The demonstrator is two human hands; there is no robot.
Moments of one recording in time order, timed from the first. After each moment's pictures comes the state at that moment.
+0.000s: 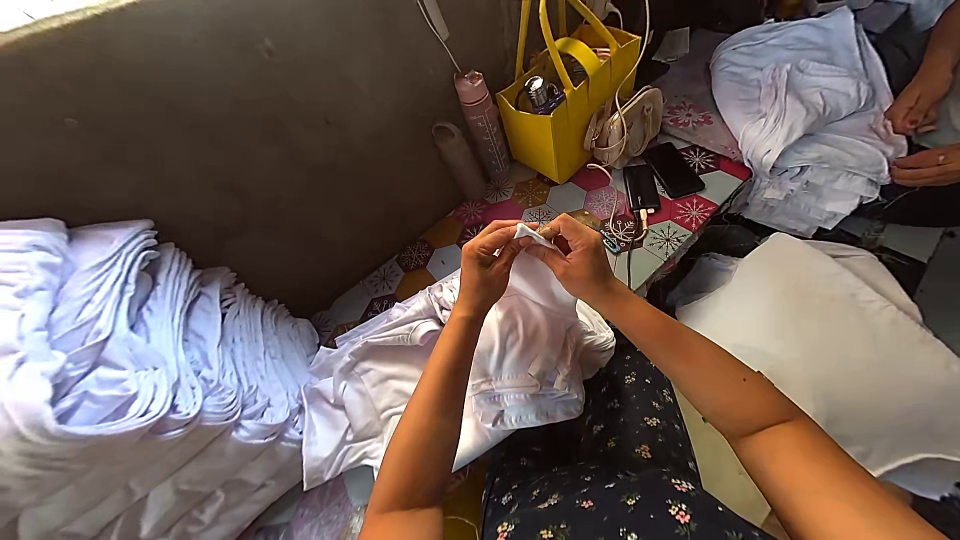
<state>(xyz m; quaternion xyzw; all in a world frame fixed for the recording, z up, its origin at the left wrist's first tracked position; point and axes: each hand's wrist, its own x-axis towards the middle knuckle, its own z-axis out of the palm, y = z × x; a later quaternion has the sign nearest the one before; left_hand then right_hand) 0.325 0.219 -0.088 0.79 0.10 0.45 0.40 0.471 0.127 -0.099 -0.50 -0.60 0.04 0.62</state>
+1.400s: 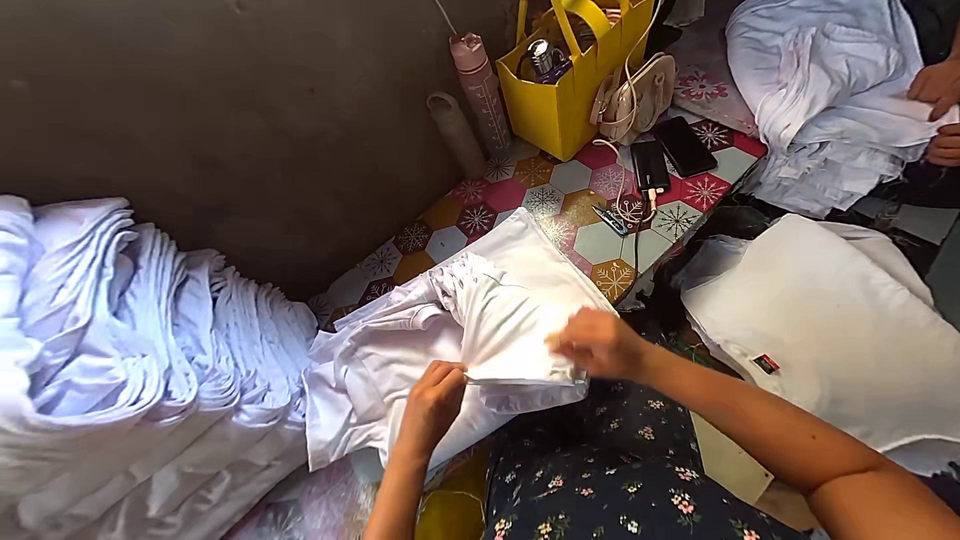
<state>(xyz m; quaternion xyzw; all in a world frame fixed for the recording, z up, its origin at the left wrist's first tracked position) 0.131 0.126 -0.180 0.91 0.26 0.28 0.14 0.443 0.033 -0.151 -0.46 -0.76 0.07 0.46</state>
